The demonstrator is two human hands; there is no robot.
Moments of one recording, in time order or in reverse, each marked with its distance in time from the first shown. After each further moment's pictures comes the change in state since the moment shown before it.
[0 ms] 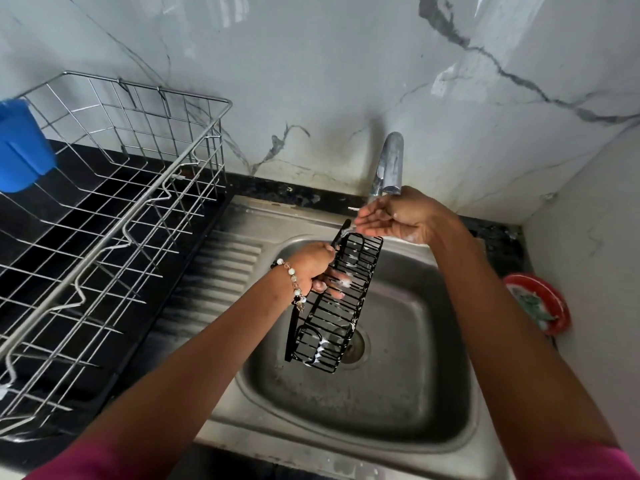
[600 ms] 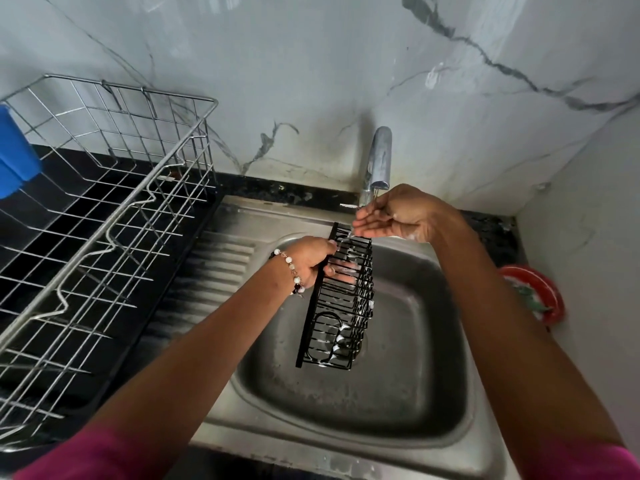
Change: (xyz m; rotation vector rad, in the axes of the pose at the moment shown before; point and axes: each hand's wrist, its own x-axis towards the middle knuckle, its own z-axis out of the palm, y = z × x) left_hand 0.000 0.016 0.012 -0.239 -0.146 -0.068; right_hand -0.013 0.001 -0.010 -0.035 -0.044 0.019
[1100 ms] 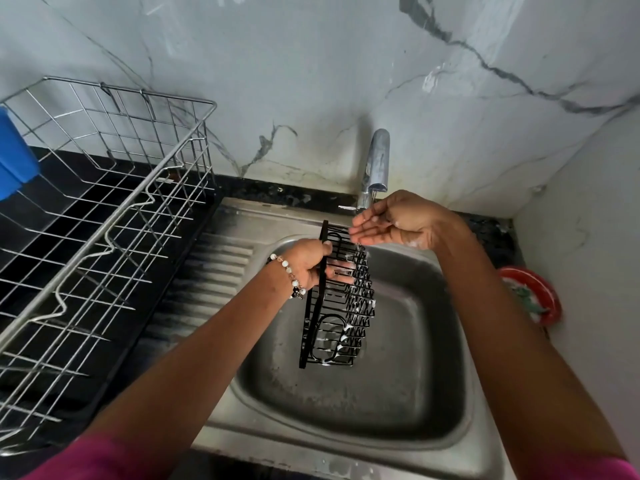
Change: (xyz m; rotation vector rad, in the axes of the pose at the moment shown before) left_hand 0.001 -0.002 -0.003 -0.112 -0.012 -0.005; right_hand -0.005 0.005 -0.004 0.015 -0.043 0.005
